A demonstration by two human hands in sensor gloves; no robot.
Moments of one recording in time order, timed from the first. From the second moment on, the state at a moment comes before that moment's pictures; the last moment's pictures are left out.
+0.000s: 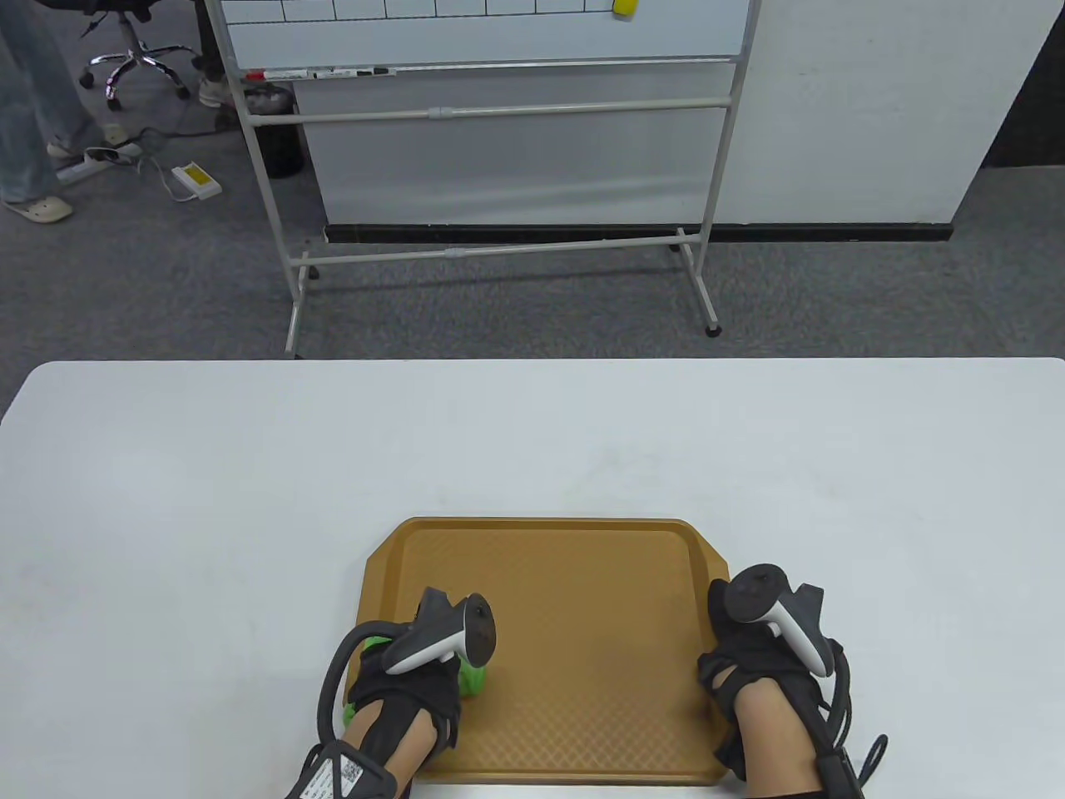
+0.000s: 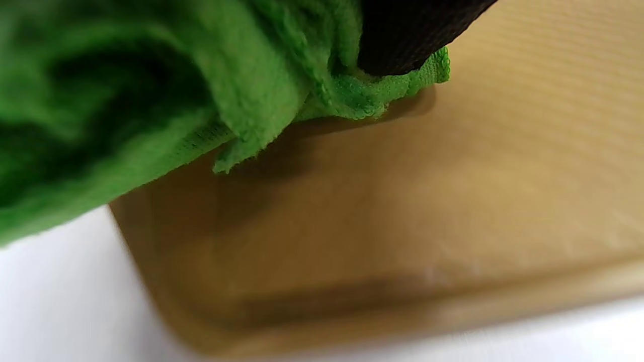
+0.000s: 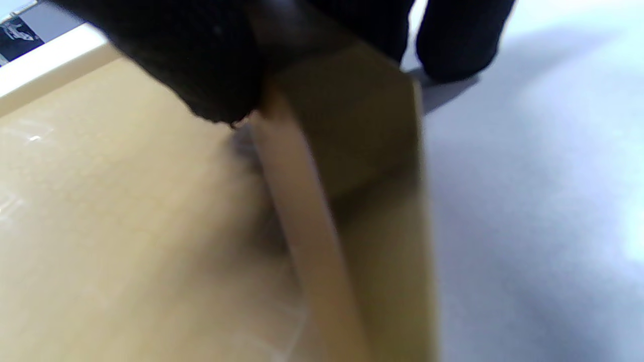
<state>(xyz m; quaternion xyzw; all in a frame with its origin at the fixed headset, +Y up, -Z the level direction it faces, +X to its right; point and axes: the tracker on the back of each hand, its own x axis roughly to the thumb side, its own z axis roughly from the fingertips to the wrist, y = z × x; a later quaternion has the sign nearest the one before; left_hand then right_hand) -0.141 -0.735 -0.321 -0.32 -0.04 -0.07 0.94 0.217 -0.767 -0.330 -0.16 0.26 0.93 0.20</state>
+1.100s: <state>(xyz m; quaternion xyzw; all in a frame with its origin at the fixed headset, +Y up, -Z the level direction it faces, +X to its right) 0.029 -0.763 -0.417 -0.30 -0.14 0.15 0.93 0.217 -0.768 -0.333 -0.15 0.25 0.93 0.21</state>
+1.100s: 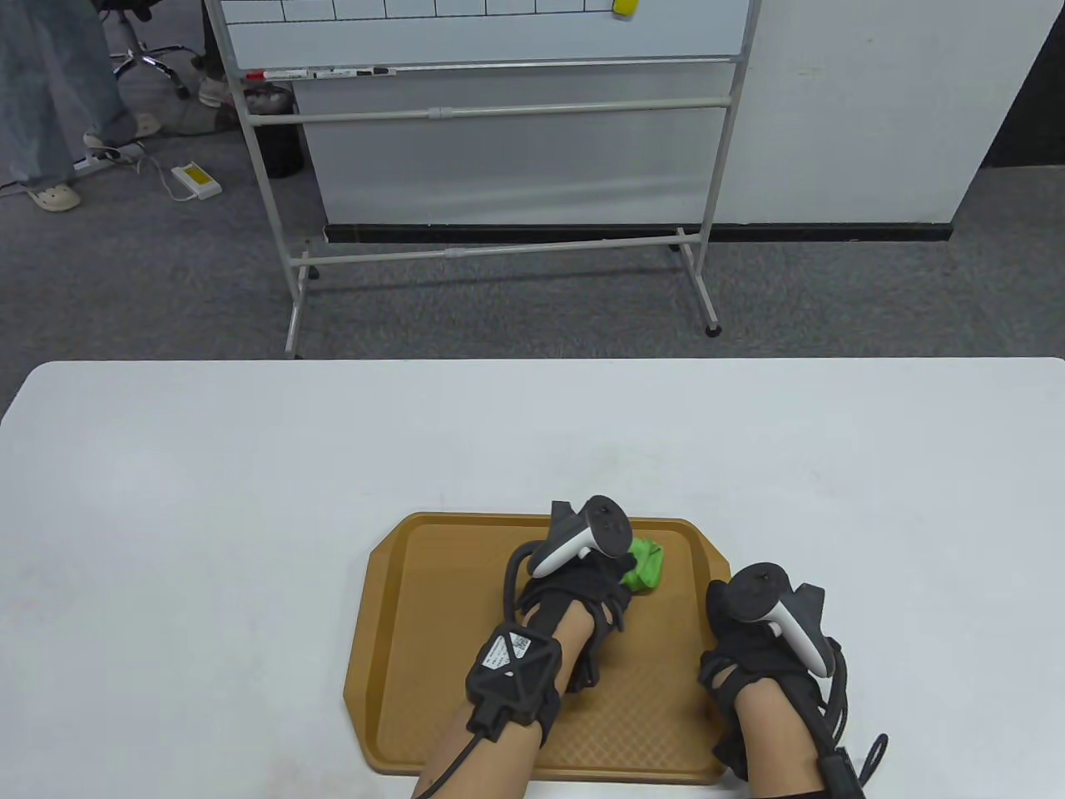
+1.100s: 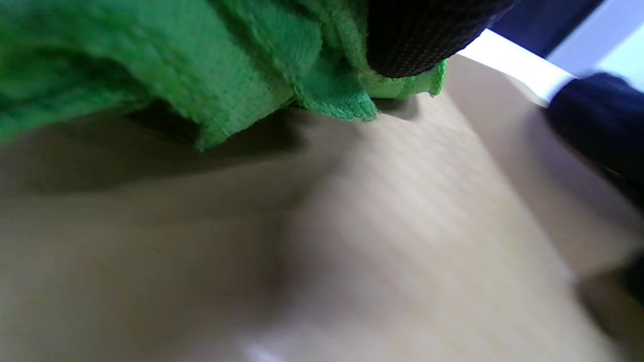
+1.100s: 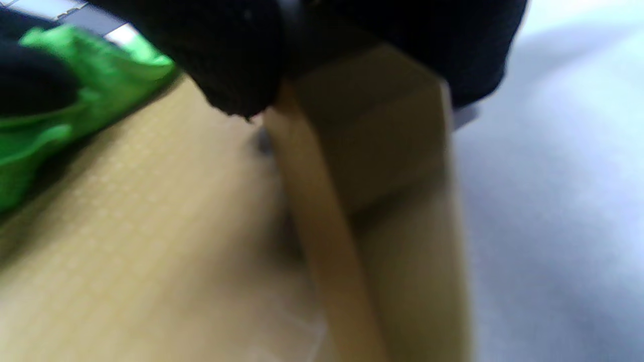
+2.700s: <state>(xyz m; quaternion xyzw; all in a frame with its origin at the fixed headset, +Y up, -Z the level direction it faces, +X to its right) -0.071 -0.766 -0.412 -0.29 -0.07 0.11 0.95 0.209 -0.767 -0.333 -0.18 0.24 0.94 0.19</state>
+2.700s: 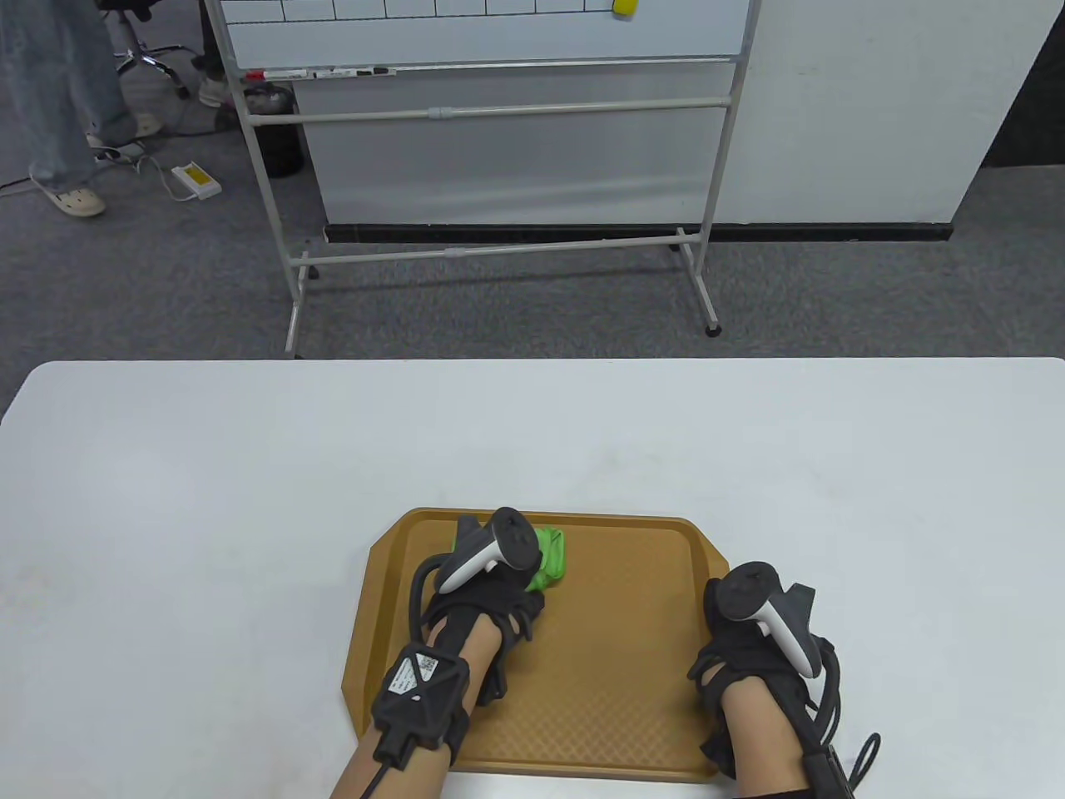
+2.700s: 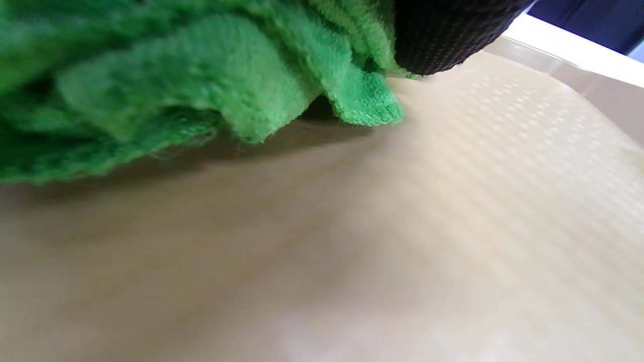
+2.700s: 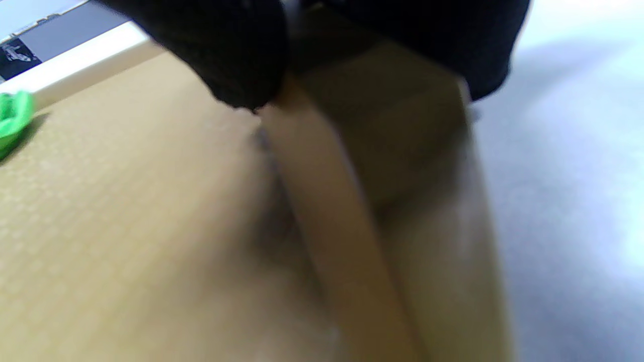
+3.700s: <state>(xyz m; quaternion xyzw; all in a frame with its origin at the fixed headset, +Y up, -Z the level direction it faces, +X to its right) -0.136 -0.754 -0.307 -0.33 -0.22 -0.01 0.92 0.211 -0.769 -0.329 -0.19 0.22 0.93 0.21</state>
